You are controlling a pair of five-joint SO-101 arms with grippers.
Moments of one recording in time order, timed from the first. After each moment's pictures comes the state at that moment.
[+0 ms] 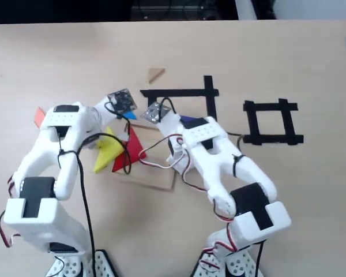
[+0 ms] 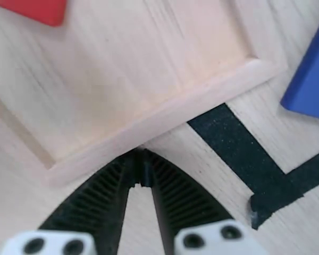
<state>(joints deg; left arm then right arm) -6.2 8.7 28.1 43.4 -65.2 -20.6 5.1 36.4 54.6 29.1</state>
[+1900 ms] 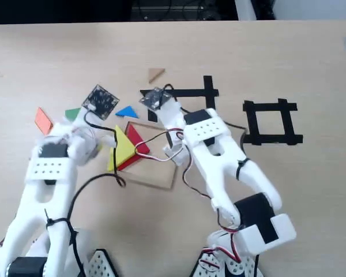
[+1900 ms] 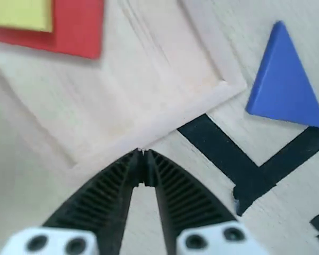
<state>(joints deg) -5.8 -31.7 56.4 38.3 -36.7 -21.5 -1.0 31.2 60.3 24.7</state>
